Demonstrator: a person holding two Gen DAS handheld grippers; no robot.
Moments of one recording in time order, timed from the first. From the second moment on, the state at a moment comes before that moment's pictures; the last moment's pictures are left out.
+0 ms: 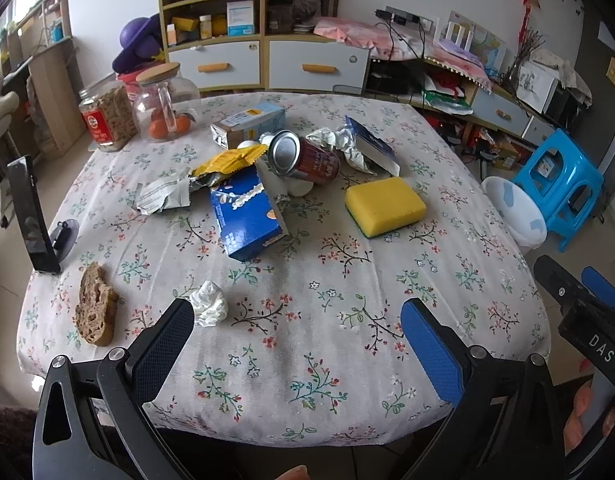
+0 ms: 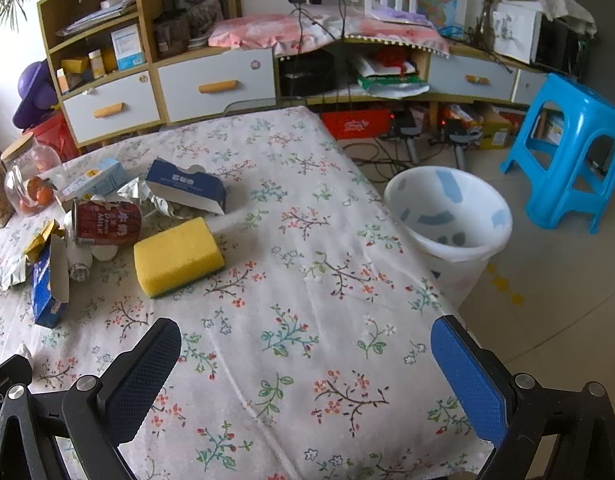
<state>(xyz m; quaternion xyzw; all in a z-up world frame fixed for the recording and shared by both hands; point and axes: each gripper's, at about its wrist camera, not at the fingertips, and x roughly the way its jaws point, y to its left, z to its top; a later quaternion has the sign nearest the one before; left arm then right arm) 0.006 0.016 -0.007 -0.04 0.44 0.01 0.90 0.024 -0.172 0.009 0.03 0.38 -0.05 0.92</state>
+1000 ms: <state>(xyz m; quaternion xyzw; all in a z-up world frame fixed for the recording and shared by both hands) 0.010 0.019 -0.007 -0.04 0.44 0.02 0.89 0.024 -0.172 0.006 0.04 0.39 -0.05 0.92</state>
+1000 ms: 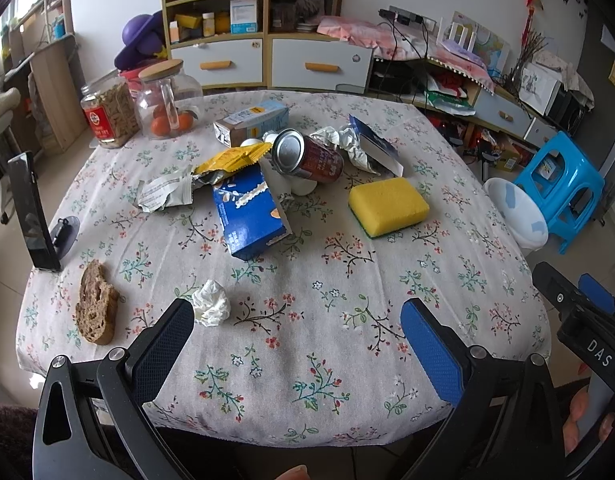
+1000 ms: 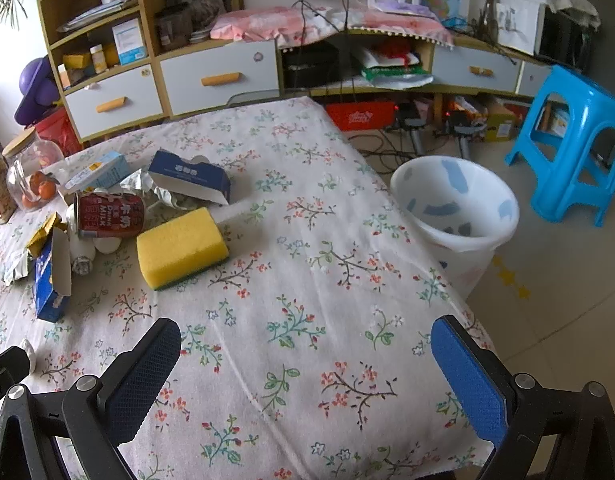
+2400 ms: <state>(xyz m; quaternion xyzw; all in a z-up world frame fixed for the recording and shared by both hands) 0.165 0.154 -0.020 -0.08 0.52 0.07 0.85 0.186 -0.129 -0.009 0.03 0.54 0.08 0.84</state>
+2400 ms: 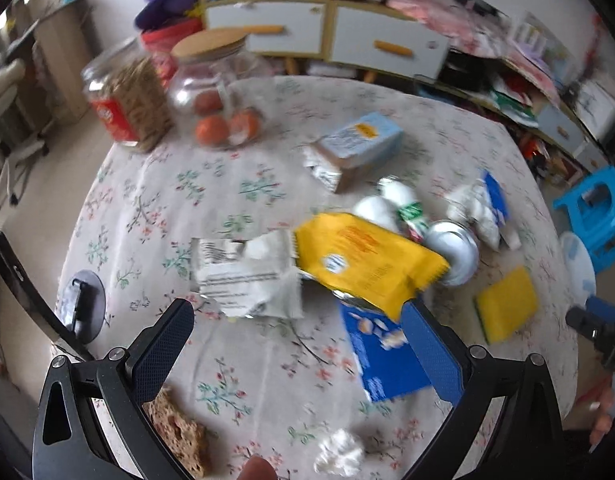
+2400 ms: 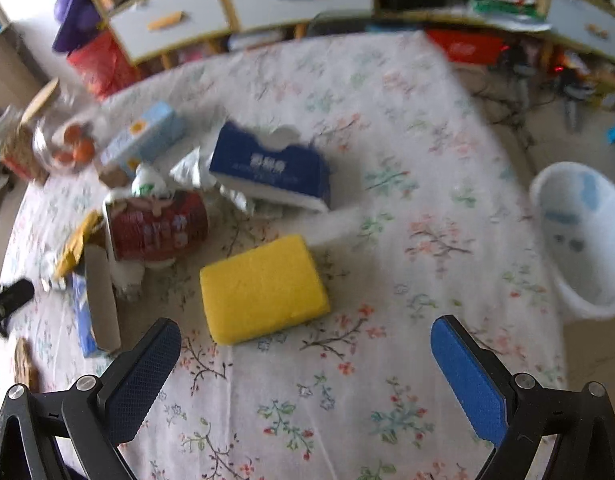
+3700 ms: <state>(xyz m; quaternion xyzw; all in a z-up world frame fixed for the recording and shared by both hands) 0.184 0.214 -0.085 -0.10 0.57 0.11 0.81 0.234 -0.098 -0.076 0.07 0.63 0.10 0.77</state>
